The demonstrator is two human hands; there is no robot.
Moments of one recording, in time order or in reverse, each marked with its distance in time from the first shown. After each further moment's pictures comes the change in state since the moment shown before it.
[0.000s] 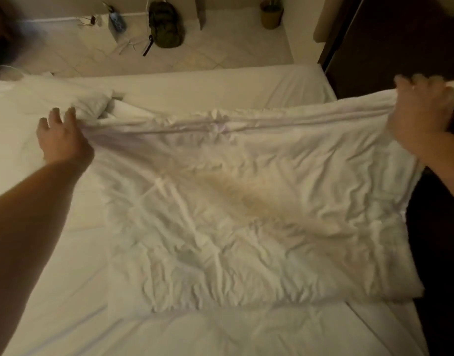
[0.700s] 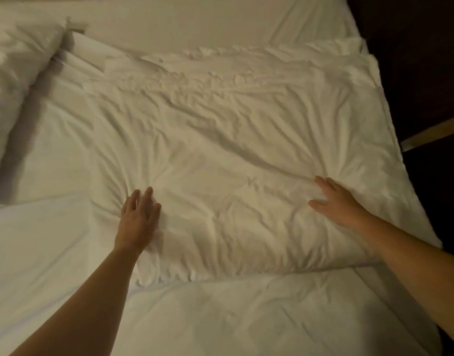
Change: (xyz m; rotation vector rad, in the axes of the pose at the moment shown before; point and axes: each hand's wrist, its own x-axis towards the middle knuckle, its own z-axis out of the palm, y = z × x) left_hand -0.273 0.017 0.219 -0.319 -0.587 -0.025; right_hand -0.257 -0.078 0.222 0.445 -0.936 -0.009
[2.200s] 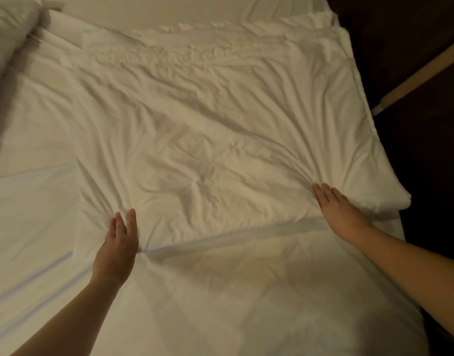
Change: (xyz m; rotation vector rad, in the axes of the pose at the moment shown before) left_hand -0.144 -0.063 0.049 0.528 -0.068 0.233; right_hand -0.121 0.069 0.079 -0.666 0.249 -0.217
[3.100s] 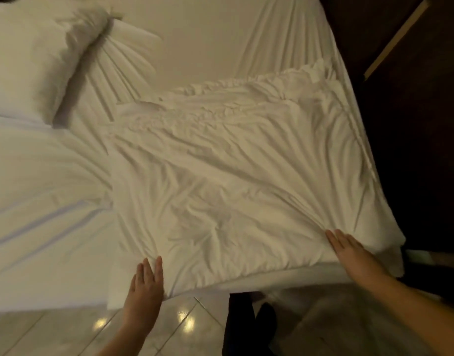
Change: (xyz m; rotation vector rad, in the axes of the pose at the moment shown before) left_hand -0.367 0.057 0.076 -0.009 -0.269 -0.105; right_hand -0.329 -0.063 0.066 0.079 -0.138 -0.073
